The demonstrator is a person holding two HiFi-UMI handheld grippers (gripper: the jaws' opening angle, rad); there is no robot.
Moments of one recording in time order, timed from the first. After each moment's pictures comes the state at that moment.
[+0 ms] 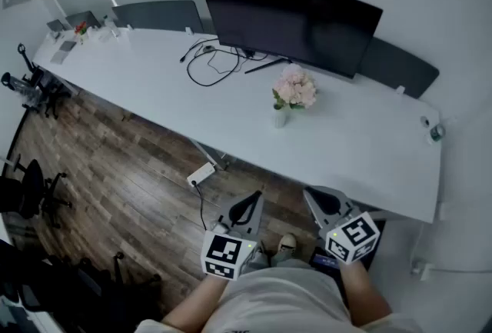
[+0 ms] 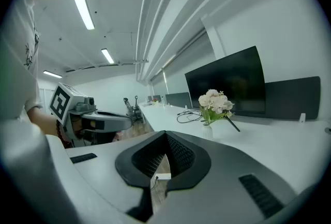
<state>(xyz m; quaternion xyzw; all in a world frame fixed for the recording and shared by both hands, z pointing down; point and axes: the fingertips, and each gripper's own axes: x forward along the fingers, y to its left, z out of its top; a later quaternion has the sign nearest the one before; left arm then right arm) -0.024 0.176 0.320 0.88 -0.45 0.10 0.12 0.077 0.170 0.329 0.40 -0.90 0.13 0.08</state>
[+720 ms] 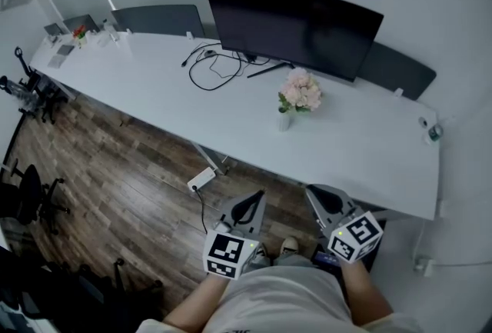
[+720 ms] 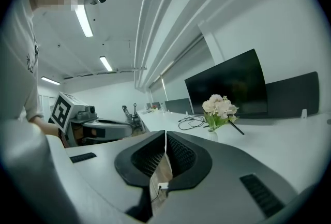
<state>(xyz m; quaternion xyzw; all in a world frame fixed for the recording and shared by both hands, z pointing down) -0.045 0.174 0.314 0.89 -0.43 0.10 0.11 0.055 0.169 0.315 0.41 -0.90 0.14 0.03</state>
